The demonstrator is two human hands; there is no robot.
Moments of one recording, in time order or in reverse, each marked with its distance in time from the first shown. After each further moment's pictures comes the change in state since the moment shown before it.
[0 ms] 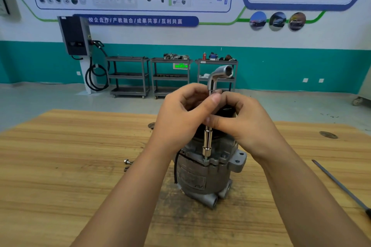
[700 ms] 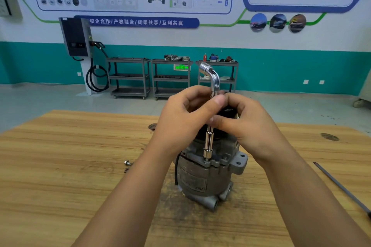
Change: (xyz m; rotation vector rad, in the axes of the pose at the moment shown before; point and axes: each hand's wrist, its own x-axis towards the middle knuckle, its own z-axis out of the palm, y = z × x) left_hand -0.002 0.006 0.000 -0.070 -0.045 -0.064; right_hand 0.000 0.001 -0.001 0.044 -0.006 0.004
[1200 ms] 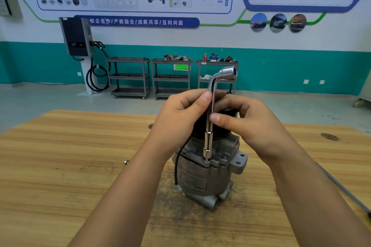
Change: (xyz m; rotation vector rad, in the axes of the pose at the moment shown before) left_hand 0.001 0.001 -0.005 -0.011 -0.077 -0.014; right_hand 0.001 0.003 -0.009 0.066 -0.080 -0.012
